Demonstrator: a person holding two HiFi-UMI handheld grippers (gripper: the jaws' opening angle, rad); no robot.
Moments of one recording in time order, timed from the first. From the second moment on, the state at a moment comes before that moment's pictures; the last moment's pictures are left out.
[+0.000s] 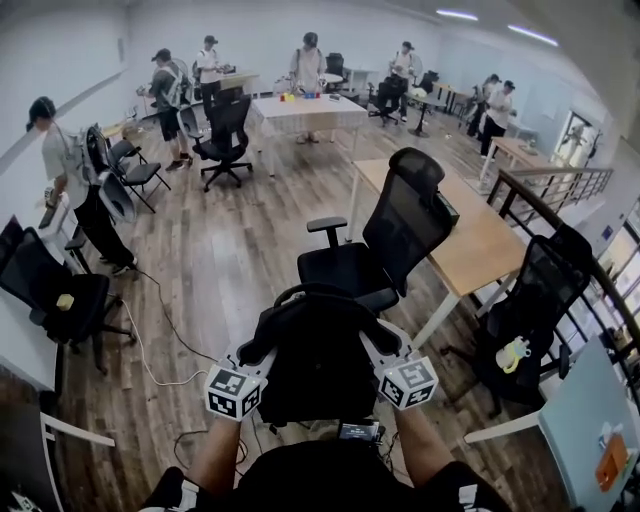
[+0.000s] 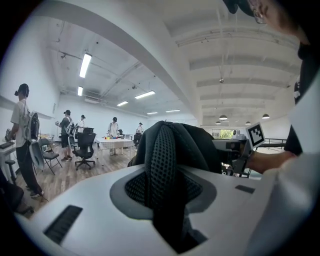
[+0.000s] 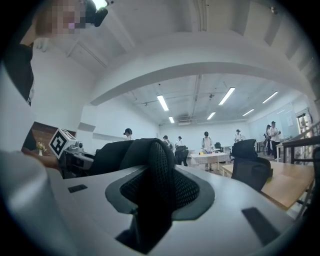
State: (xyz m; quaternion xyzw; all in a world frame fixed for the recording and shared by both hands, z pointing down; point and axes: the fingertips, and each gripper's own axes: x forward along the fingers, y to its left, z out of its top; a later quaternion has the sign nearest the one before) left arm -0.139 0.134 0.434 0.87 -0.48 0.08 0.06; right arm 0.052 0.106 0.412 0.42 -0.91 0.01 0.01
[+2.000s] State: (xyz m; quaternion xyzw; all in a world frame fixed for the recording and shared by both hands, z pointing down) left arm -0.240 -0.414 0.431 0.93 -0.36 0.12 0.04; right arm -0.044 -0.395 0.427 0.51 -0.86 0.05 -0.04
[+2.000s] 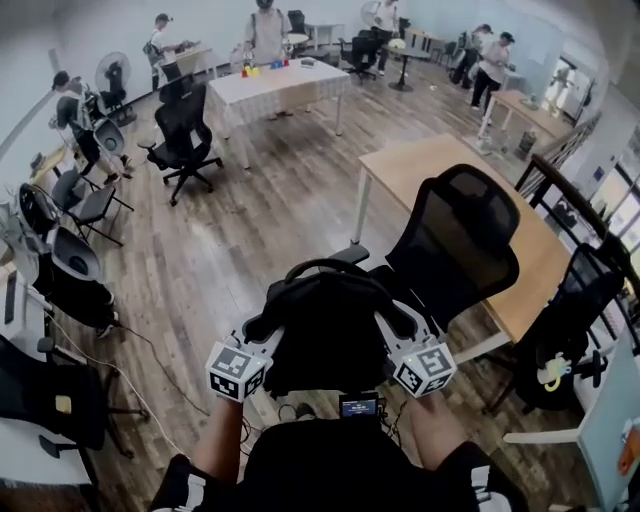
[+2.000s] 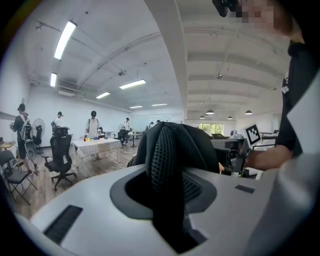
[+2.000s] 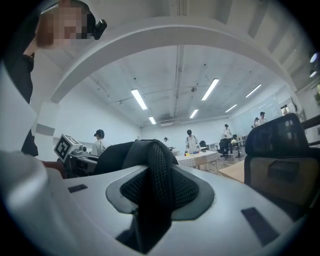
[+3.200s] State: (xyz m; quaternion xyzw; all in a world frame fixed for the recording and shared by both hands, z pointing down) left arm -0.007 -0.598 0.563 0.97 0.04 0.22 0.02; right arm 0.104 -0.439 0.565 0.78 -0.60 0.16 -0.07
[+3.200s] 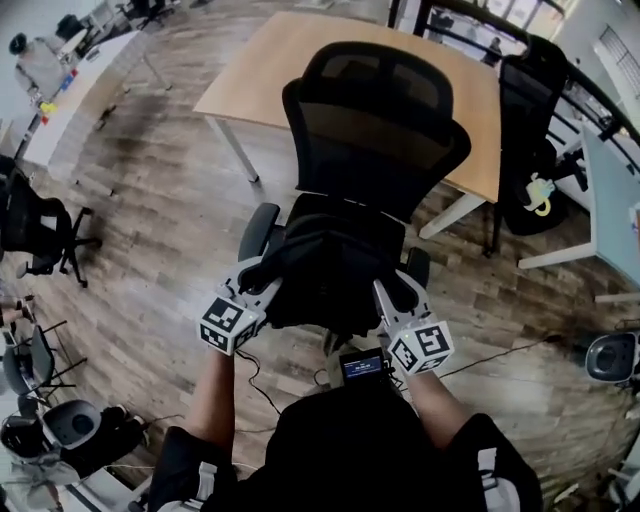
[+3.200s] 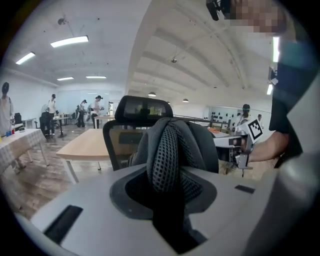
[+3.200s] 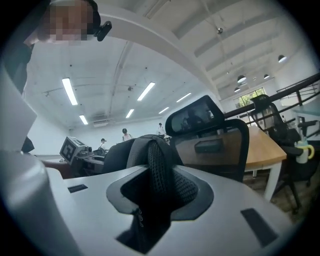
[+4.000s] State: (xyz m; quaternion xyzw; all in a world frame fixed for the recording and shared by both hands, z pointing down) left arm 0.119 -0.674 0.685 0.96 0.09 0.26 0.06; right arm 0.214 -0.505 0.673 0.82 -0.51 0.23 -0.04
